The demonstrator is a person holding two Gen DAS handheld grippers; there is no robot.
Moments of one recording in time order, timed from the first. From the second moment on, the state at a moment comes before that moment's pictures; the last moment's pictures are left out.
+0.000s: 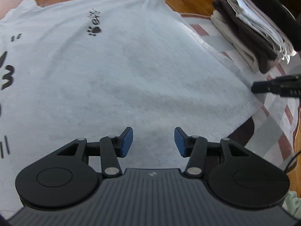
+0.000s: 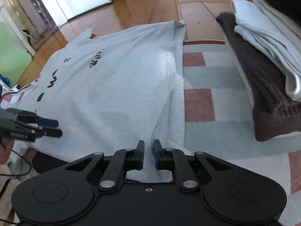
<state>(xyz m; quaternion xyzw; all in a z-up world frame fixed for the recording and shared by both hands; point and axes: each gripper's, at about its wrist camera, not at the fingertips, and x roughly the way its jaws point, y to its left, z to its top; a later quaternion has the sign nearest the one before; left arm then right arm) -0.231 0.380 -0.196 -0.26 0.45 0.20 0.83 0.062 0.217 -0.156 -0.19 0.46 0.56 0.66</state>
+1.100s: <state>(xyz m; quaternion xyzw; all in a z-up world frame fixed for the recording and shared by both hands) -0.305 0.417 -0.188 -0.33 0.46 0.25 0.78 0.071 0.162 -0.163 -0.22 0.44 0.46 0.74</state>
